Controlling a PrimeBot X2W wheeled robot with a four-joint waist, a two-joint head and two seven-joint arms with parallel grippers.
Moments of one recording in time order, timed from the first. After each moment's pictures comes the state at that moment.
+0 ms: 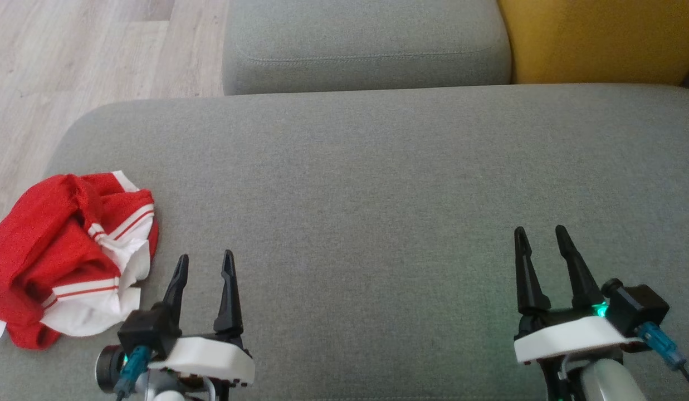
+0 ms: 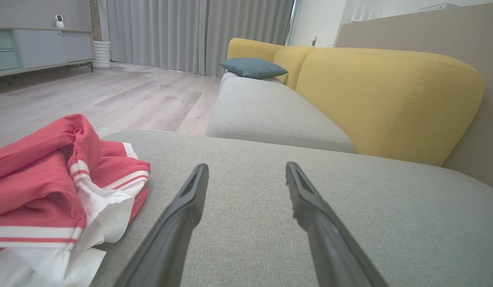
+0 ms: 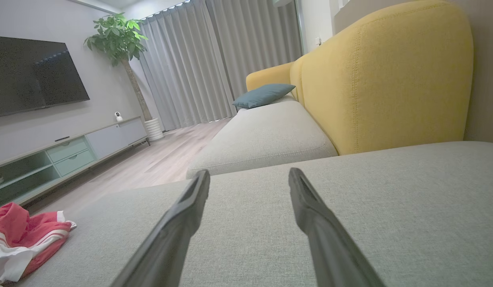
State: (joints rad) left arm 0.06 0.05 -0.24 0.10 -0.24 0.14 -0.25; right arm -0.01 -0.04 0.09 0.22 0.26 0.13 -0.25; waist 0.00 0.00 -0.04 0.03
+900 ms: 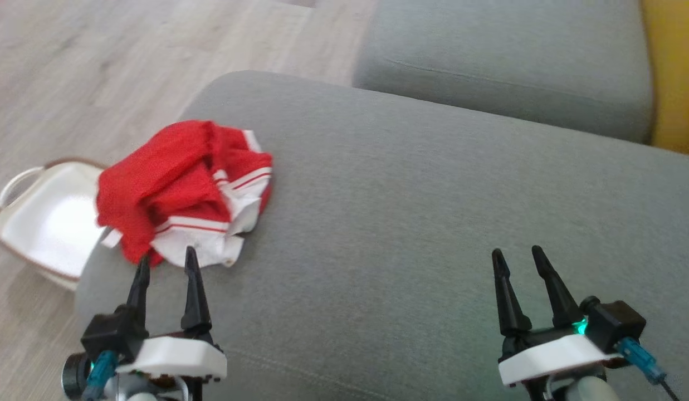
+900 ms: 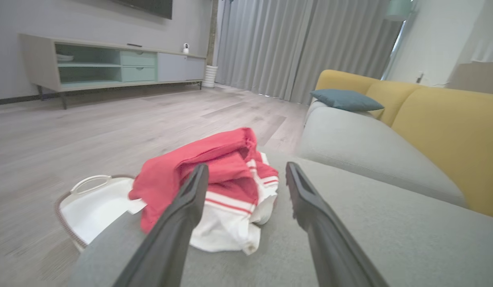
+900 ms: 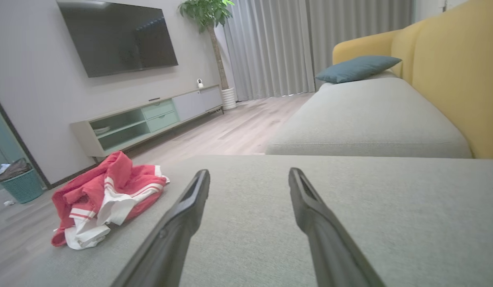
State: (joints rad) left arm 0.08 0.05 -0.15 0.07 -0.22 0.15 -0.25; right arm 0.04 -0.04 0.16 0.23 0.27 0.13 -0.25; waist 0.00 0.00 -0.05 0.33
